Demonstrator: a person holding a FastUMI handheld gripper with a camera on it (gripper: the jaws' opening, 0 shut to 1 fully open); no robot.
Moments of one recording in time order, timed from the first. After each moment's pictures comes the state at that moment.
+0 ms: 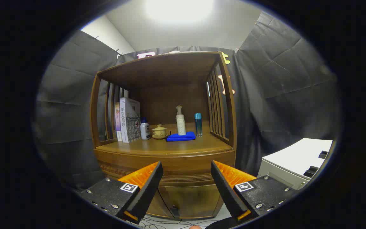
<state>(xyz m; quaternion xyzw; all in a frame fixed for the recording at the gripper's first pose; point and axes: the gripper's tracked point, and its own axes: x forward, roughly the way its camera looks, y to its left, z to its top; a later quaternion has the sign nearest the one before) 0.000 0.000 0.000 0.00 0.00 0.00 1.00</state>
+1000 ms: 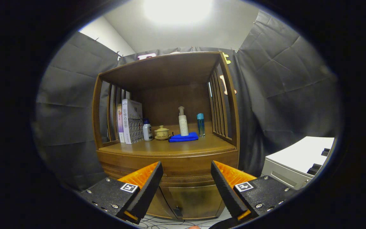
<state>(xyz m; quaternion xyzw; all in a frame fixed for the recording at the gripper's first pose) 0.006 0.005 -0.002 0.01 -0.01 0.01 1.00</state>
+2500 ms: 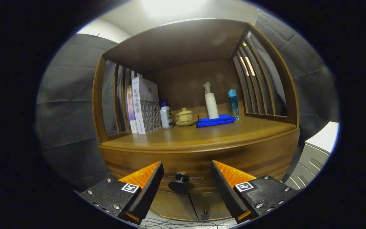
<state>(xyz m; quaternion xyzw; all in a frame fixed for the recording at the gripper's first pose) 0.117 0.100 -0.080 0.02 0.05 0.08 0.99</state>
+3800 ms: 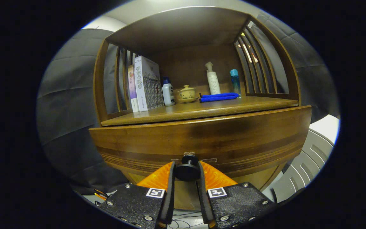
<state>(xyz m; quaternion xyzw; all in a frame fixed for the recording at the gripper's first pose) 0.088 0.118 -0.125 0.02 0.12 0.08 0.99</state>
